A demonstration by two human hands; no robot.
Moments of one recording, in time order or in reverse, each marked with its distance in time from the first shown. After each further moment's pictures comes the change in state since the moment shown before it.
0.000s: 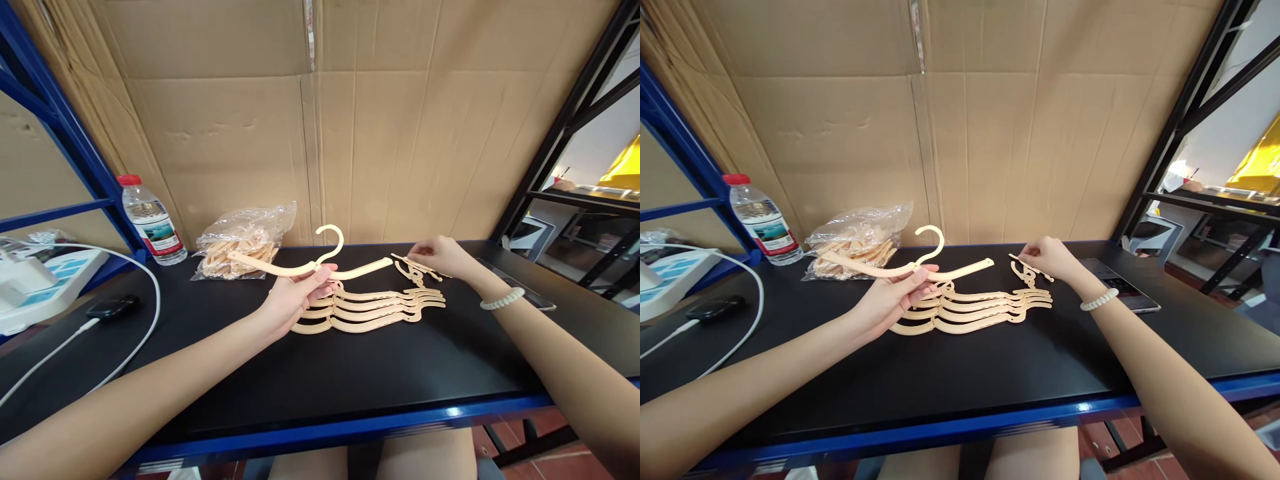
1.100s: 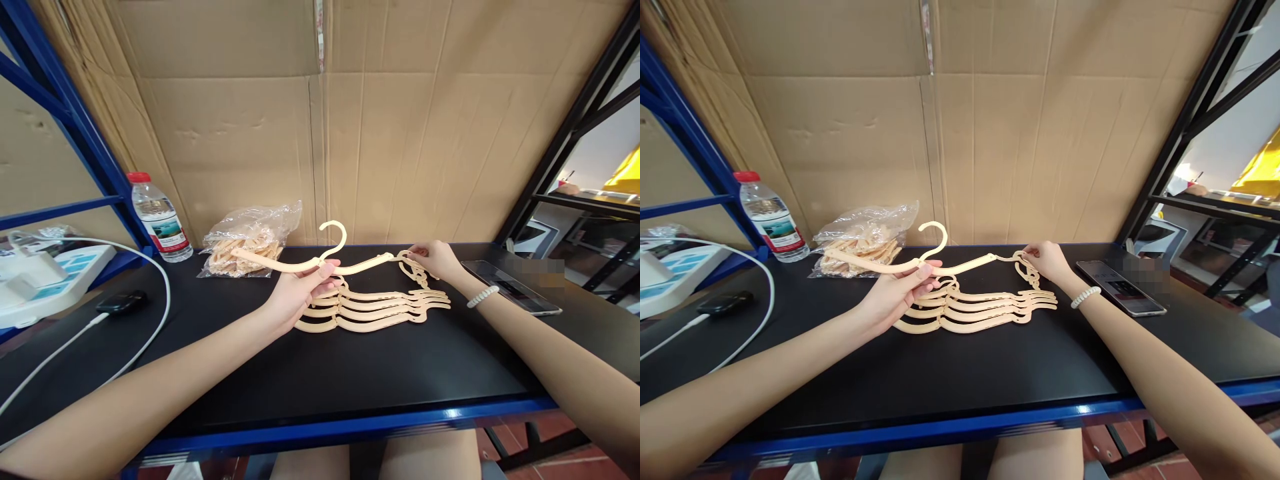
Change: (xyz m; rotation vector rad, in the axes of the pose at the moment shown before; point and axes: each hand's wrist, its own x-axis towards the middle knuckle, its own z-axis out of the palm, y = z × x) left_hand 0.002 0.003 -0.002 -0.009 0.026 0.036; right_hand 0.020 0.015 0.034 0.245 0.212 0.073
